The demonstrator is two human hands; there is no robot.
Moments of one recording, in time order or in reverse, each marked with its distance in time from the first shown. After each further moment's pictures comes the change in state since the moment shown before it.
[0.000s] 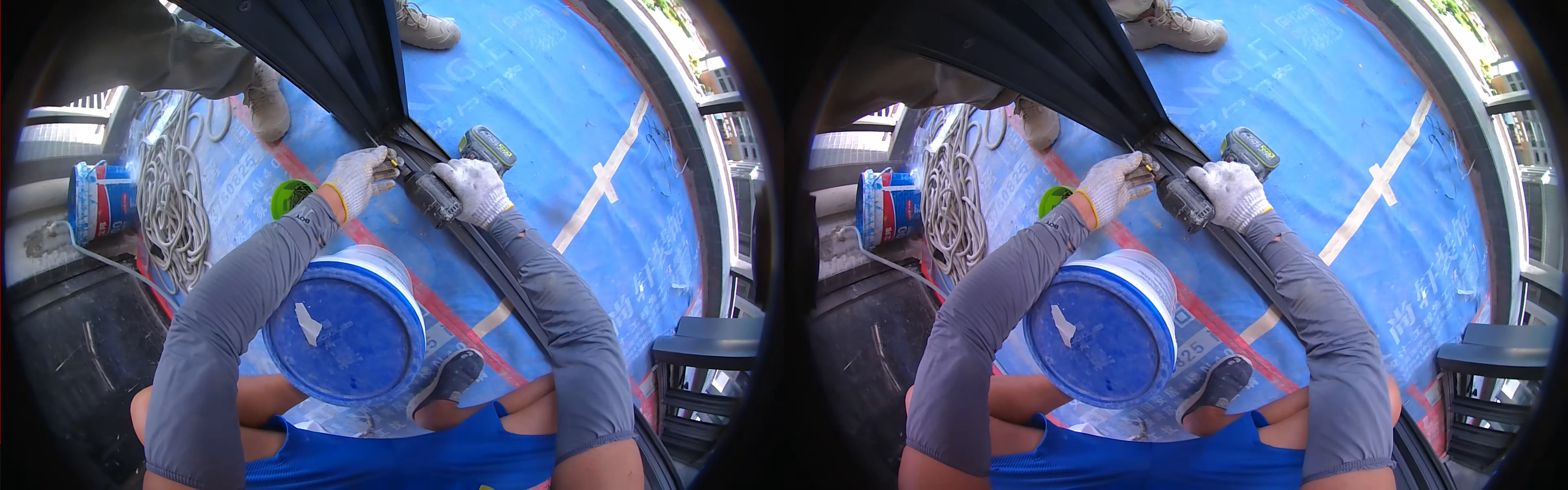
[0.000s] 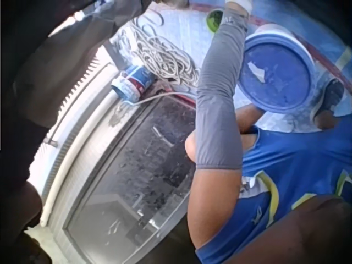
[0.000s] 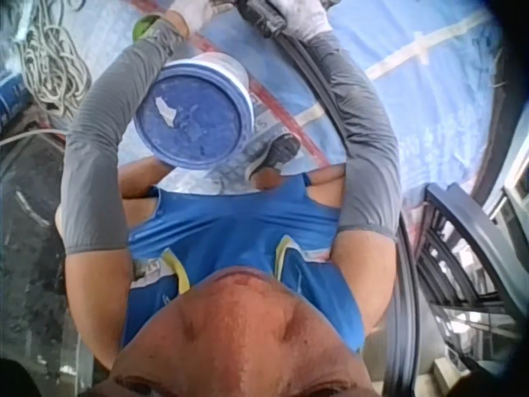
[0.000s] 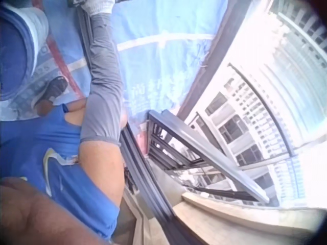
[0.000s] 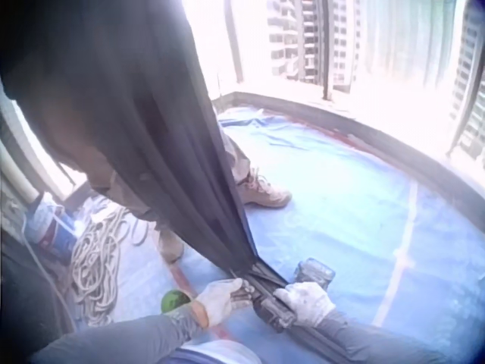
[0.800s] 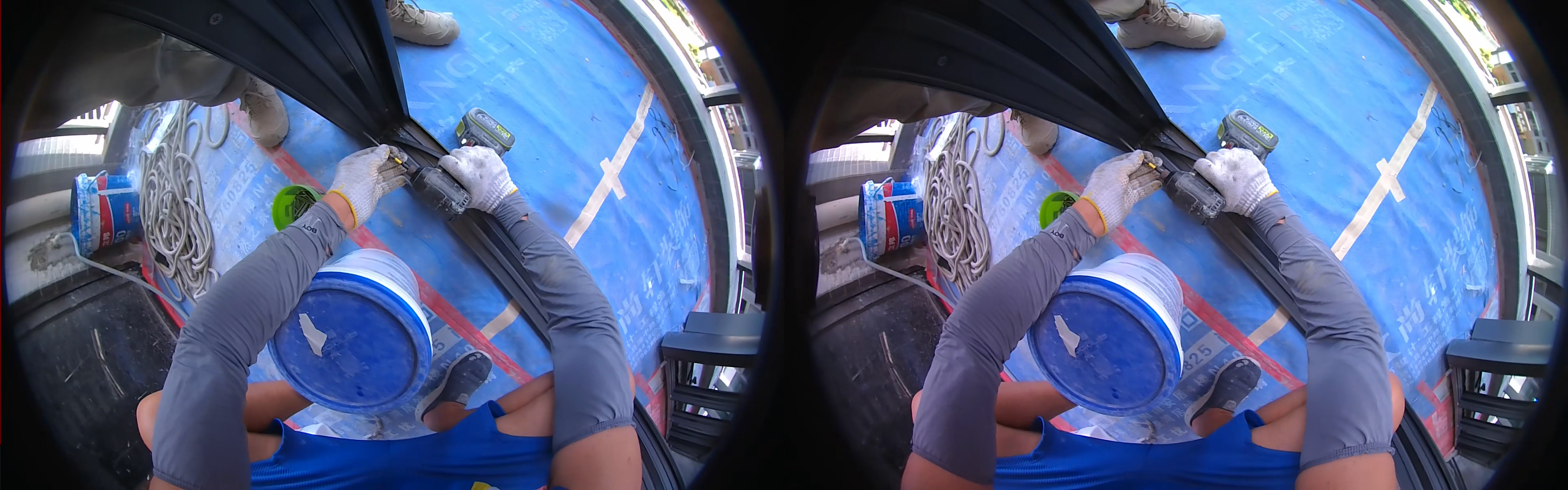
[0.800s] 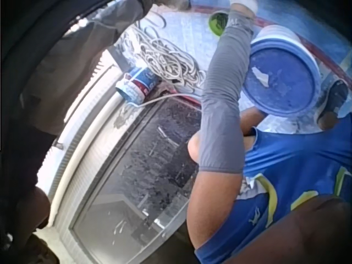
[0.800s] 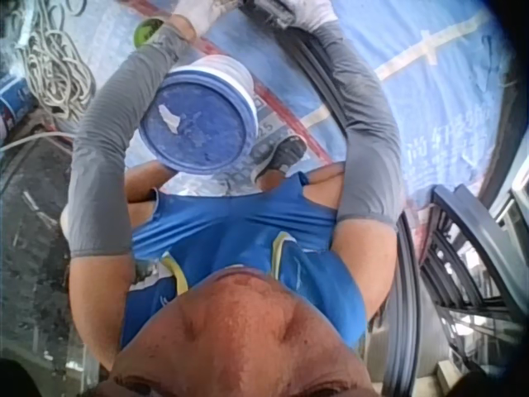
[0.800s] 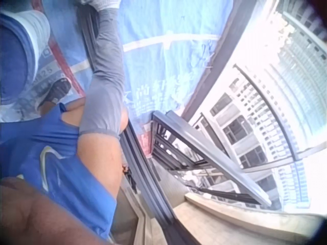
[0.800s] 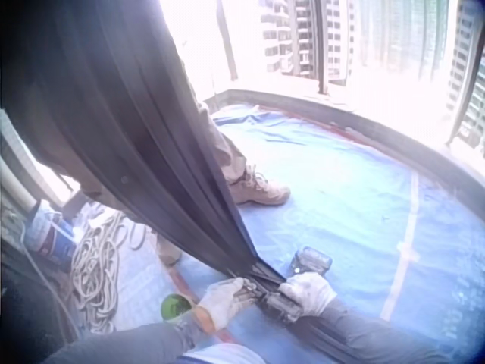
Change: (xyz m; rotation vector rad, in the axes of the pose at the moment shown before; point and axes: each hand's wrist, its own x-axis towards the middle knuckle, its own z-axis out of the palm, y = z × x) left_hand -0.002 0.001 0.019 -0.092 0.045 0.054; right_hand 0.010 0.040 0.016 -0.062 0.038 -0.104
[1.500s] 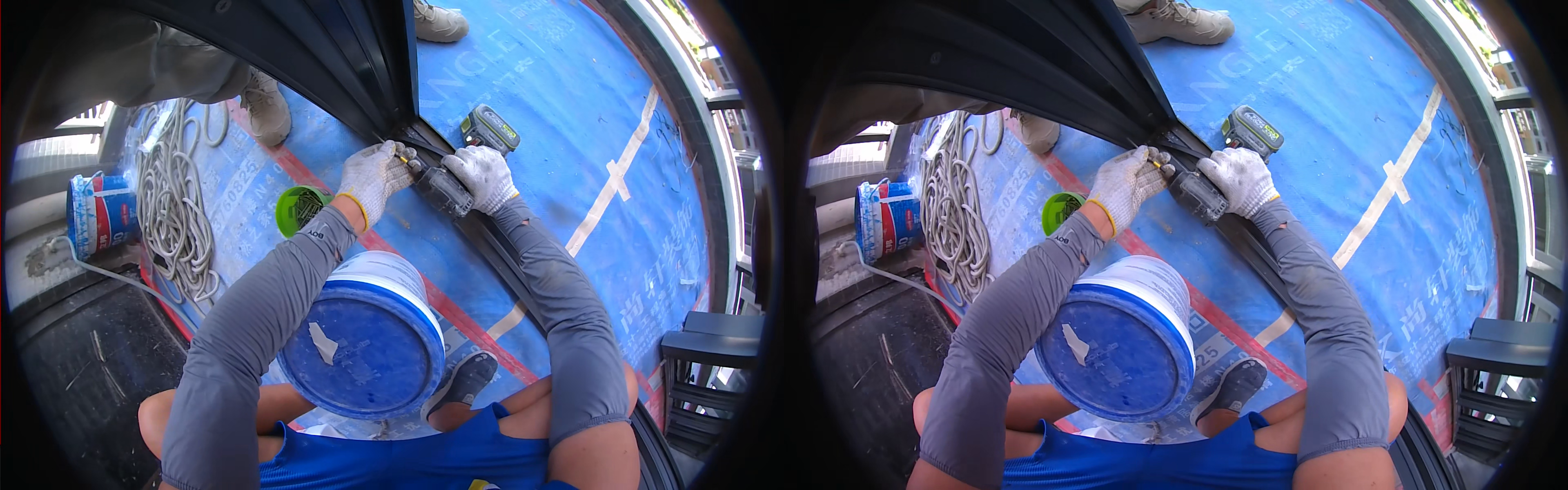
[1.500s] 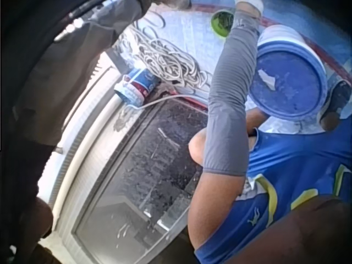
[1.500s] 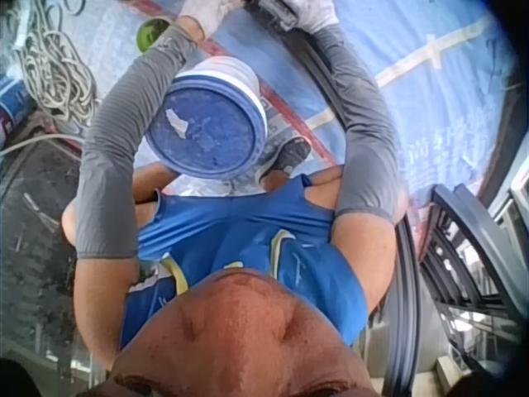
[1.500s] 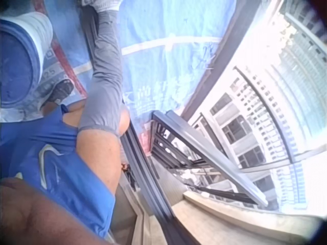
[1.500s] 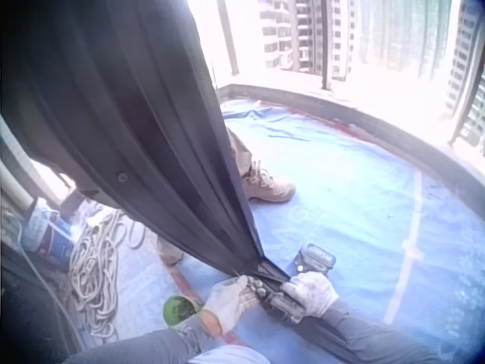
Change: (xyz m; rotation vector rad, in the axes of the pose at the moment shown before) left_hand 0.011 0.000 0.003 -0.183 0.048 0.011; right_hand 0.007 -0.007 0.013 -0.021 0.105 0.032
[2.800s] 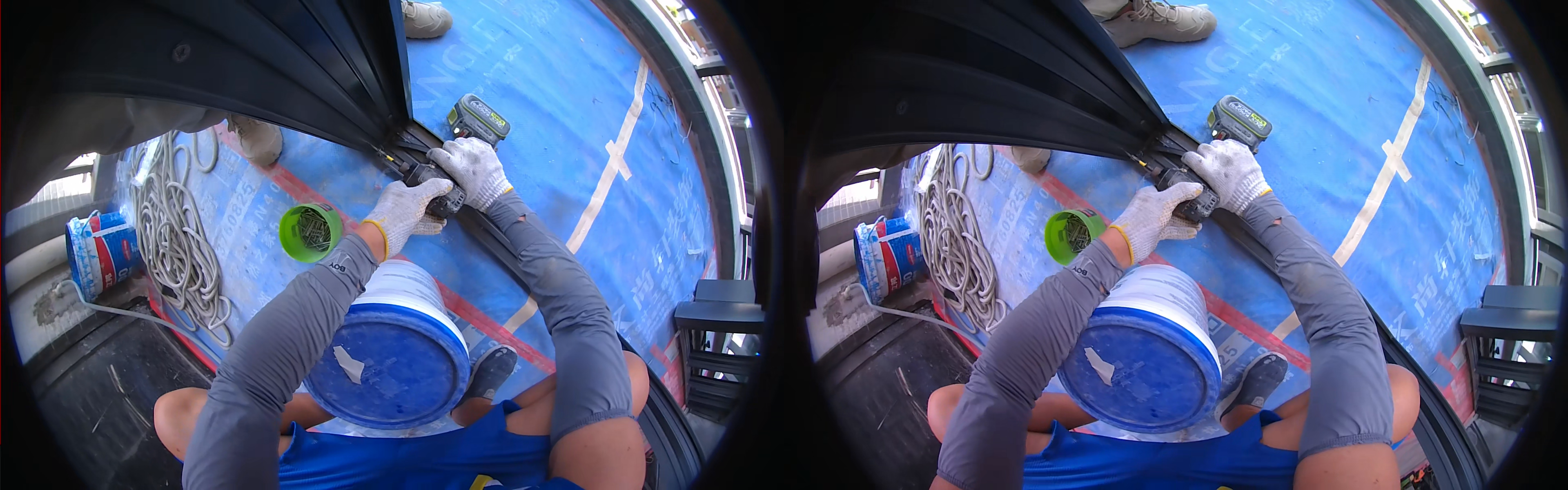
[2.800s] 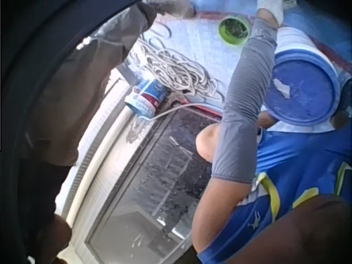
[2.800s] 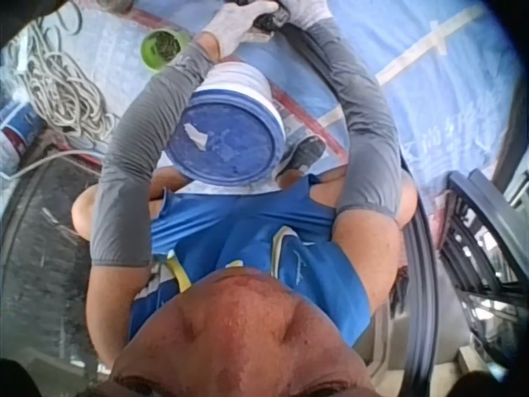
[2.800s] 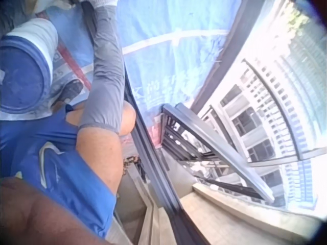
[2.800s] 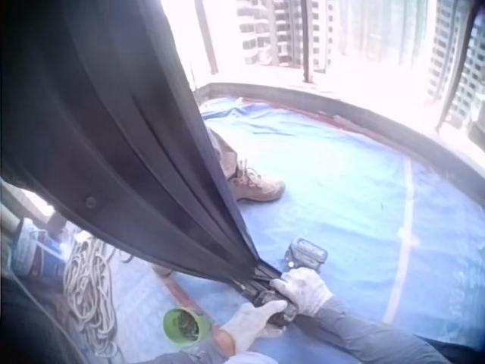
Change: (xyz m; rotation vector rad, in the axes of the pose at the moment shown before) left_hand -0.028 -0.016 0.025 0.550 -0.109 -0.269; right_hand 0.022 -0.014 0.006 -0.021 -0.020 0.117
